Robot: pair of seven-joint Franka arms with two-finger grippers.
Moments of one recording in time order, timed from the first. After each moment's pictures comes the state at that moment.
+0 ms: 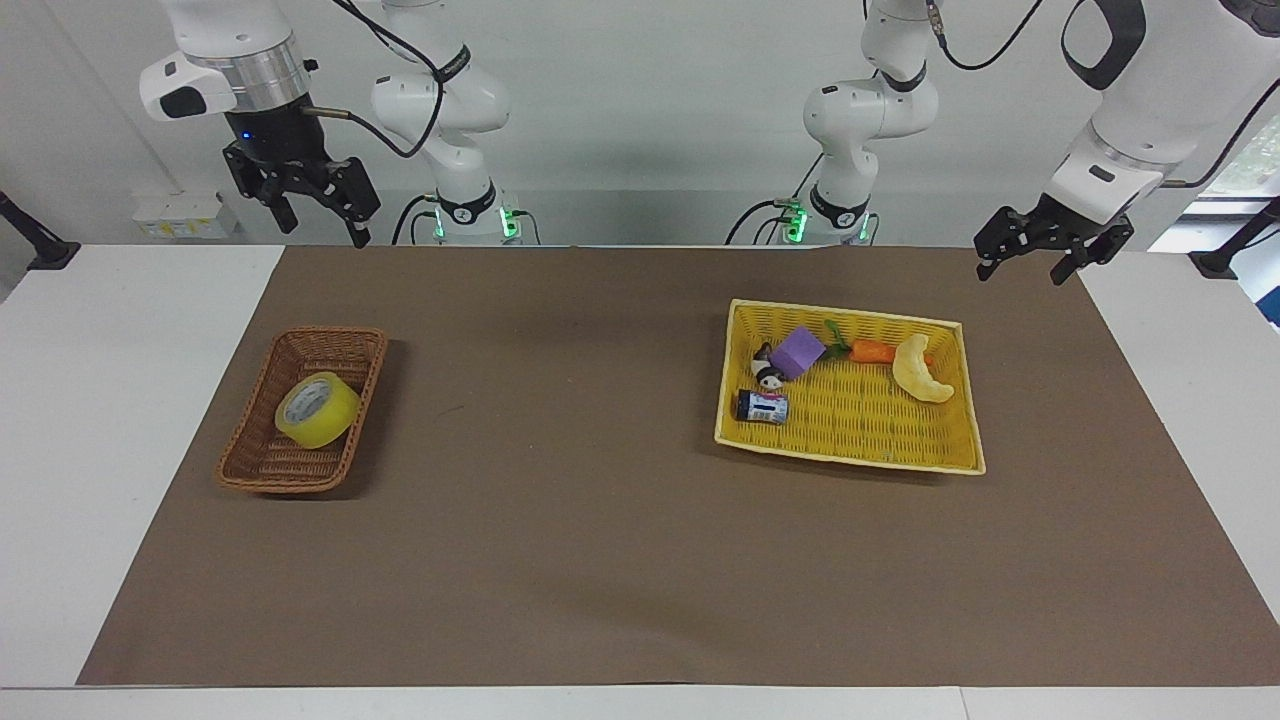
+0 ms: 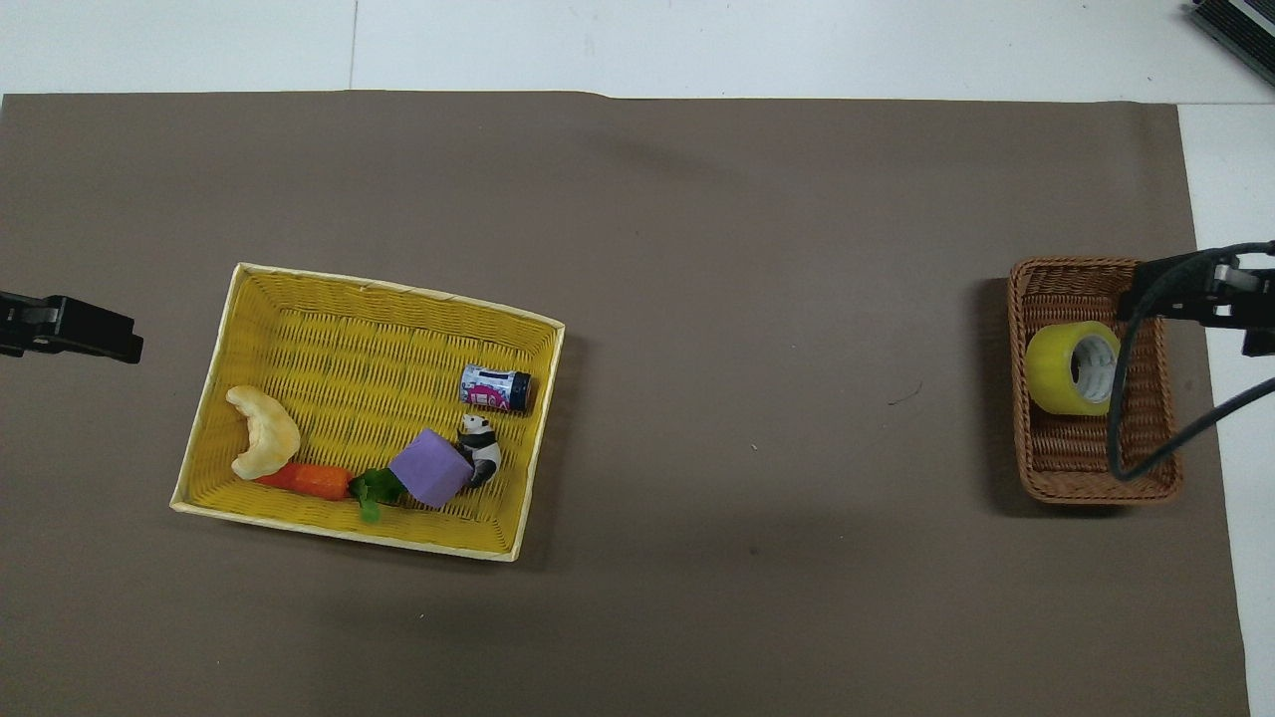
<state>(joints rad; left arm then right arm) 0.07 -0.01 -0.10 -1.59 -0.01 1.53 0.10 0.03 -0.06 -0.01 -1.52 -0.01 1.55 0.31</state>
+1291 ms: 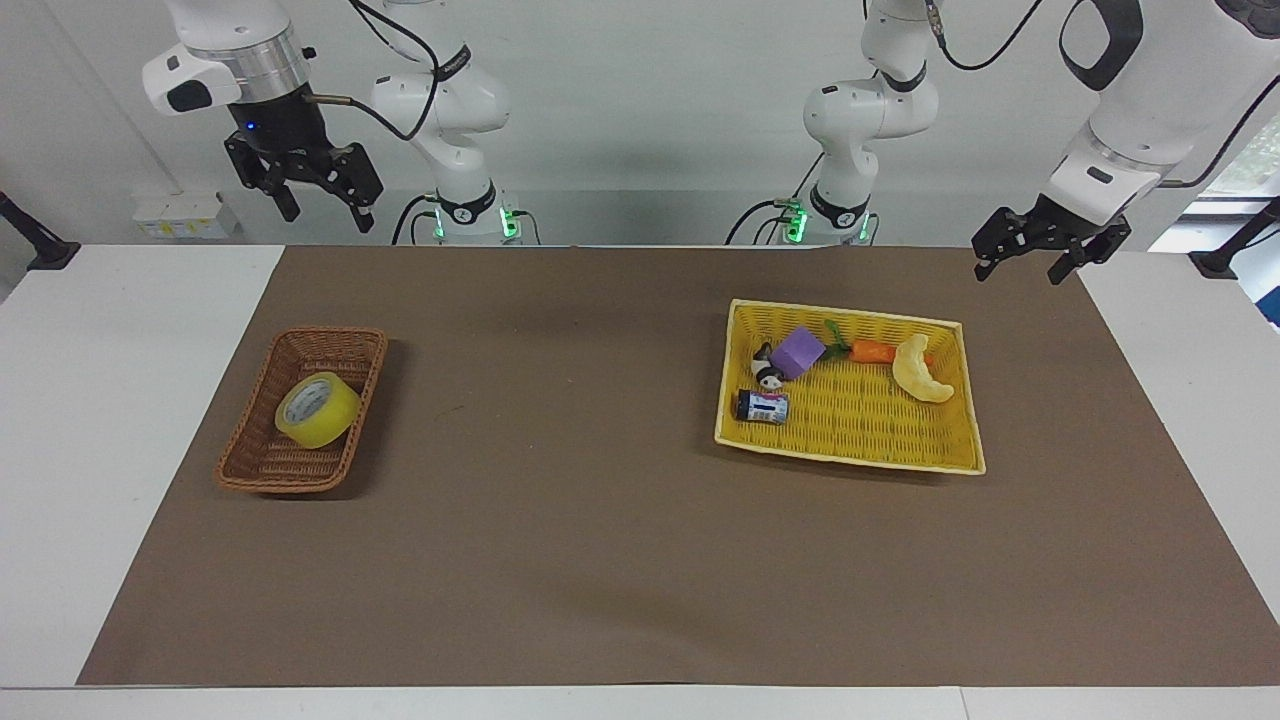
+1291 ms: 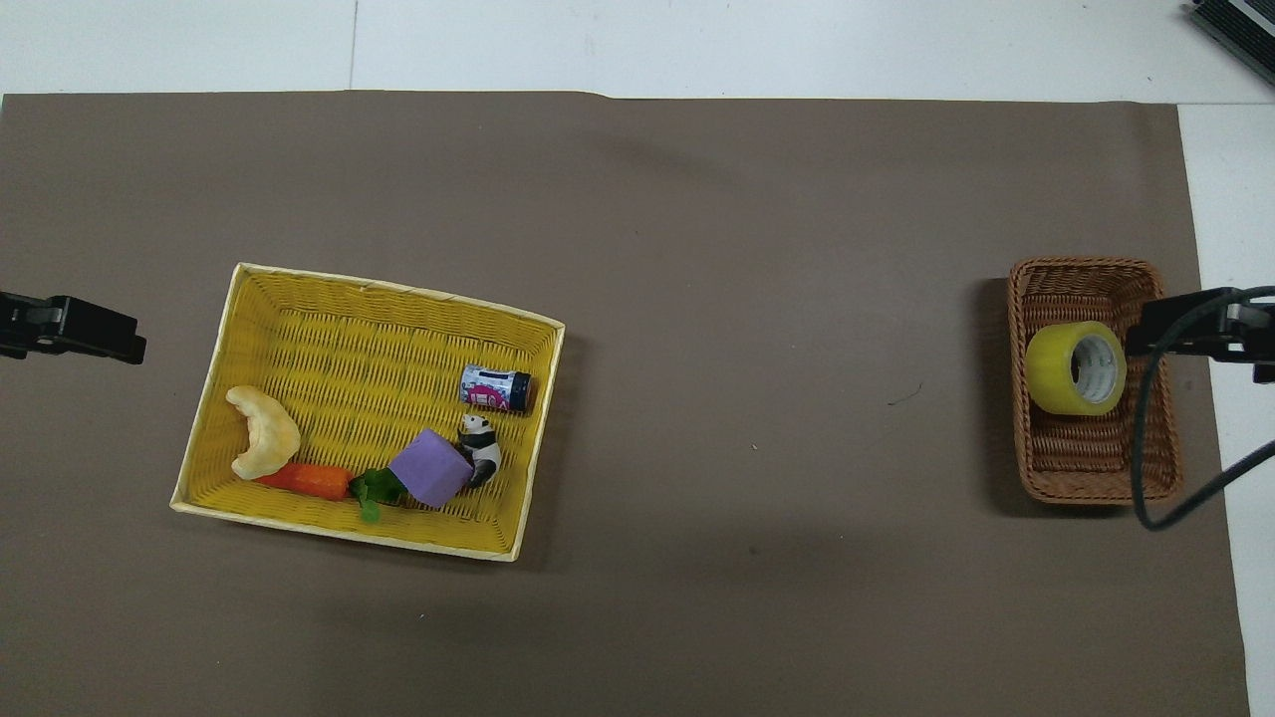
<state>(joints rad) 0.07 -0.01 -0.10 -1.59 -0.01 1.52 0.08 0.03 -0.10 -0.02 -1.56 0.00 1.51 0.24</state>
